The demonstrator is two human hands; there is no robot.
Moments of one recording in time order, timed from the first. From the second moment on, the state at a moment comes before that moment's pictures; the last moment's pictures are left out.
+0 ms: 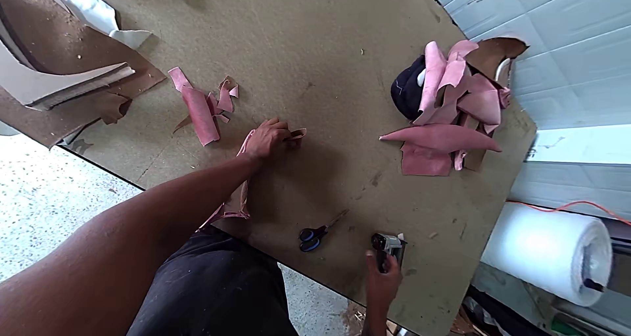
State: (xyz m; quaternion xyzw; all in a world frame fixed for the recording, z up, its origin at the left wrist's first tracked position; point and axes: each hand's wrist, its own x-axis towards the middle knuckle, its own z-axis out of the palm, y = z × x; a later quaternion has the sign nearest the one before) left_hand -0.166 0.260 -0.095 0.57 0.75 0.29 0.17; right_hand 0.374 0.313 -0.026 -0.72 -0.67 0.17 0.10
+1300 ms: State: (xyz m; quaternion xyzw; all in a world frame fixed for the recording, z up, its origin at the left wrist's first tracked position) left_hand -0.204 0.282 -0.097 0.62 0.68 0.28 0.28; right_hand -0.006 0.296 0.028 -0.56 -0.77 0.29 -0.08
